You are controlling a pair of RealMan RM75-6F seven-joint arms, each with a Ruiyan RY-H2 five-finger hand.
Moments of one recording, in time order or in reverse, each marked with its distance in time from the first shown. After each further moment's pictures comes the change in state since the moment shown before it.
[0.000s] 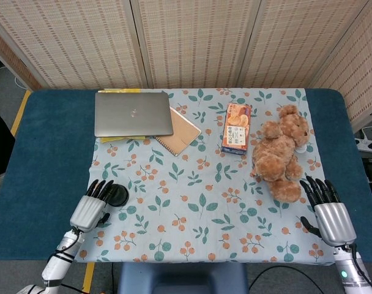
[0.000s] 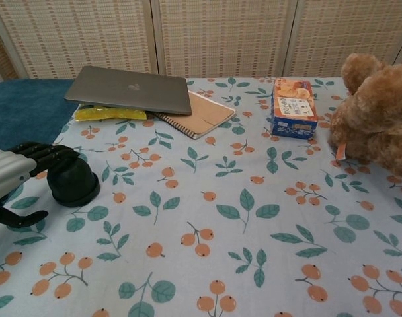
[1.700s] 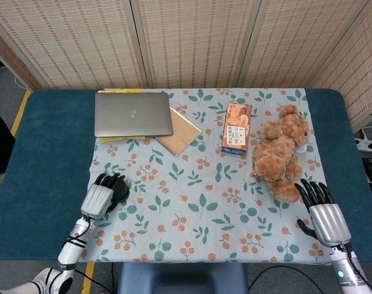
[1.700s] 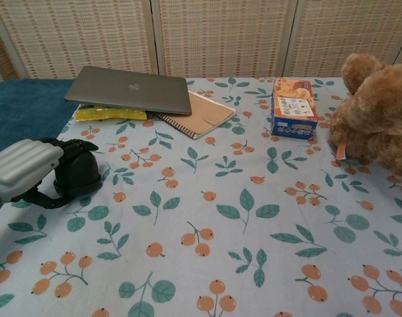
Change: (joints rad) left arm -0.099 -0.204 -0.025 0.334 -0.018 0.058 -0.135; right arm 0.015 0.013 -0.016 -0.028 0.015 -0.047 -0.021
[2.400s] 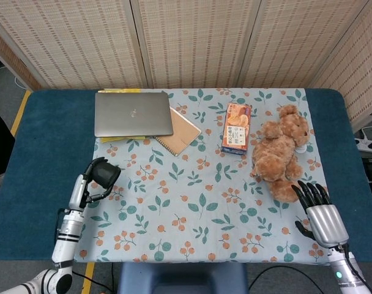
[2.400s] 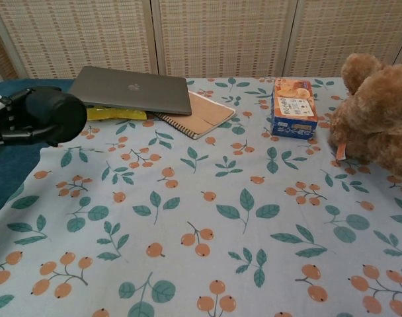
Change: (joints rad) left arm 0.051 0.167 -0.178 -0.354 -0.184 -0.082 -1.091; right arm 0.004 -0.003 -0.009 -0.004 -0.007 -0.012 -0.011
